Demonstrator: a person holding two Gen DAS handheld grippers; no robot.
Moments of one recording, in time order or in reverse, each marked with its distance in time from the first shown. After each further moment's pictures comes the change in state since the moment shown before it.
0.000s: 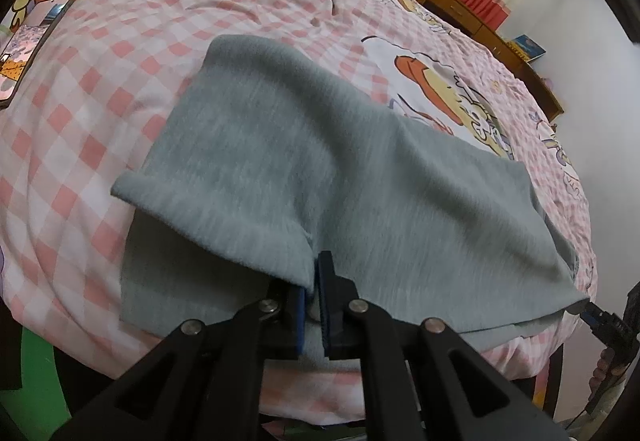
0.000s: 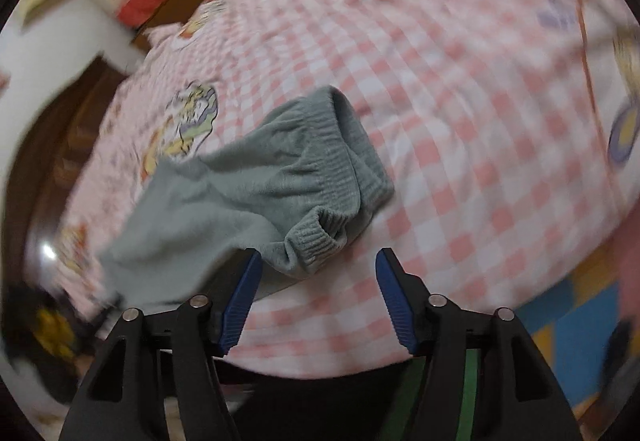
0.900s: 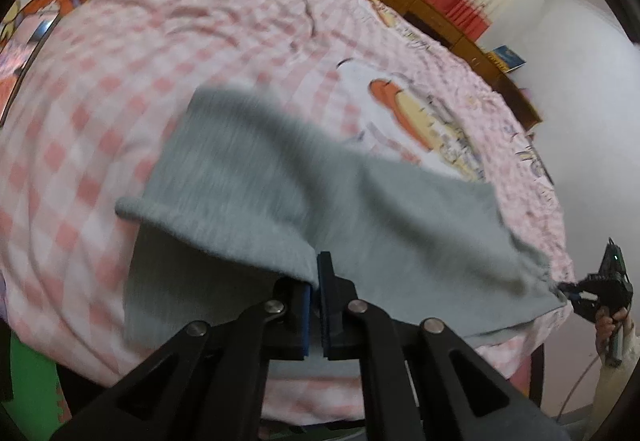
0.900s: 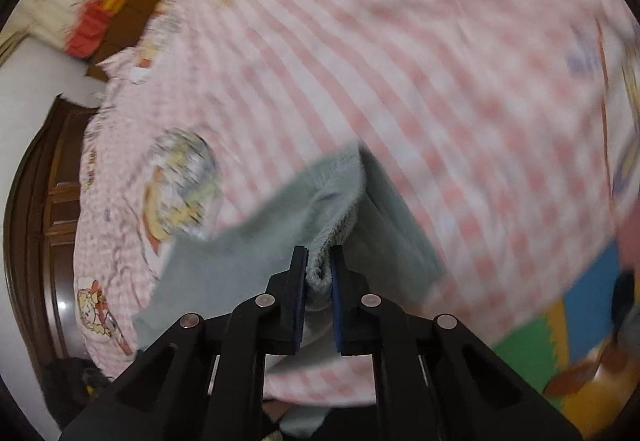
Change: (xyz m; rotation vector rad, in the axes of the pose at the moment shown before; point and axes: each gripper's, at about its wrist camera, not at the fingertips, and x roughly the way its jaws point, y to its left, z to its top) left arm -0.026 -0.006 0.030 0.002 -0.034 -0.105; right arm -0.002 0.062 0.105 0.094 0.033 -0.080
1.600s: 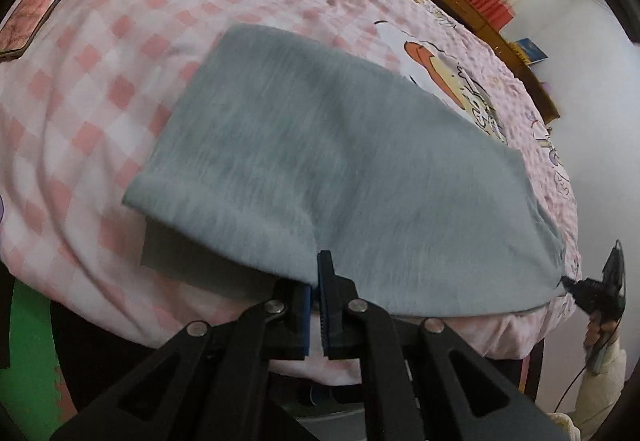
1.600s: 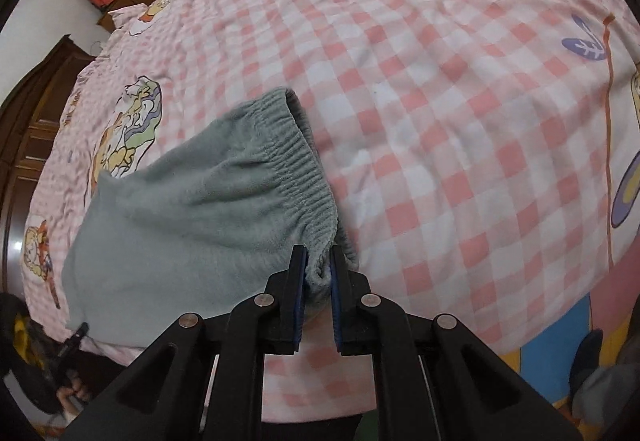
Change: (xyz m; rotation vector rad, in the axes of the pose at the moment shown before) left arm 0.014 0.024 -0.049 -0.055 0.094 0.062; right arm 0.049 -0.070 -0.051 -0.204 -0.011 -0.098
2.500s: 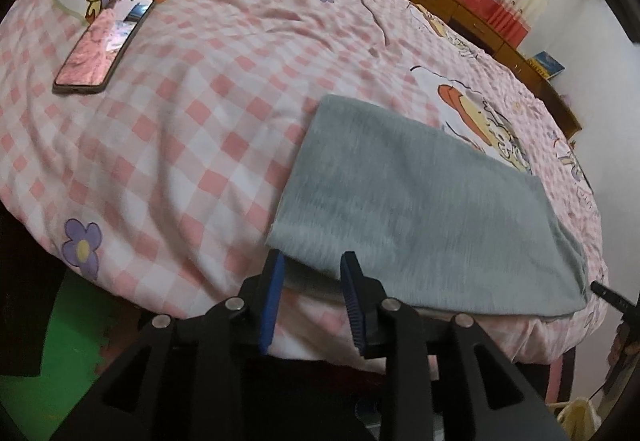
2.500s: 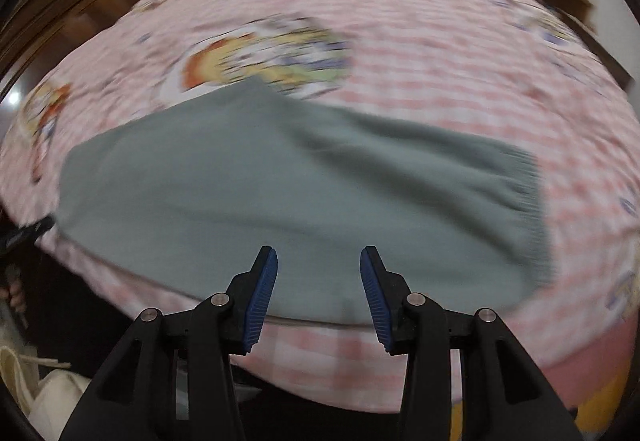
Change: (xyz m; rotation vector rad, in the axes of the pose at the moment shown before) left arm -0.053 0.041 0.002 -0.001 -0.121 0.117; right arm 0.001 0.195 -0.084 -0.502 -0.081 -0.053
